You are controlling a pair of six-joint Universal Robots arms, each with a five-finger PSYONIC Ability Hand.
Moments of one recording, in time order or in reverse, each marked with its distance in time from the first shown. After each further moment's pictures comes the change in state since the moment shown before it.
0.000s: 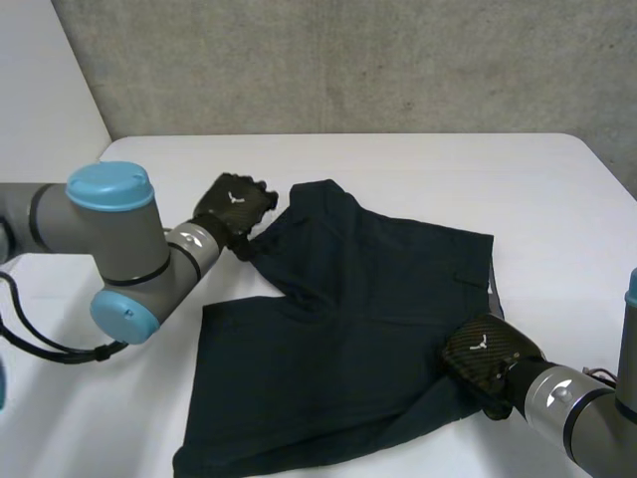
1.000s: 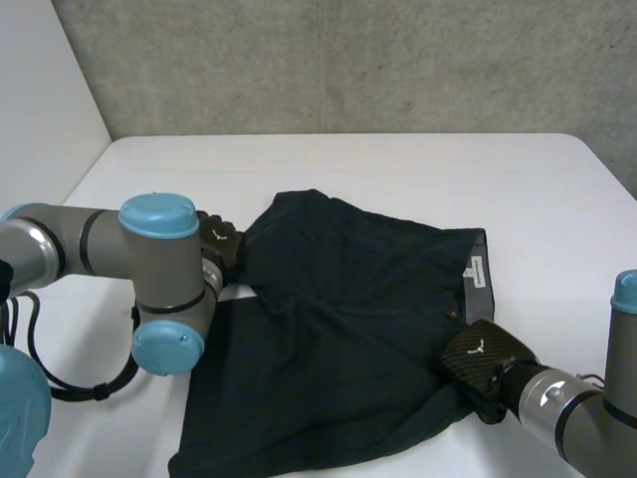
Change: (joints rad) left arm -0.094 -0.062 -0.009 -0.063 -0.447 0.187; right arm 0.001 0.055 -0.003 -0.026 0.004 0.052; left_hand 0.016 0.042 0.046 0.030 0.027; right_hand 0.000 0.000 0.000 0.000 0.003
